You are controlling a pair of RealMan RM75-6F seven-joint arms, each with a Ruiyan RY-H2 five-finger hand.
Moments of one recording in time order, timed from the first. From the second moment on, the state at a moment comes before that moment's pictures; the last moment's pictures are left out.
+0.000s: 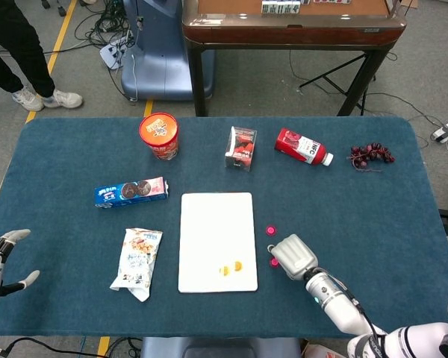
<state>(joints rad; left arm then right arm) -0.07 -1.10 -0.05 -1.56 1.52 1.54 -0.06 0.74 -1.42 -0.15 -1.79 -1.02 1.08 -0.84</state>
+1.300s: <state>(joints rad) -0.07 -1.10 -0.05 -1.56 1.53 1.54 -0.07 0.73 -1.47 -0.09 -1.74 -0.99 1.02 -0.85</state>
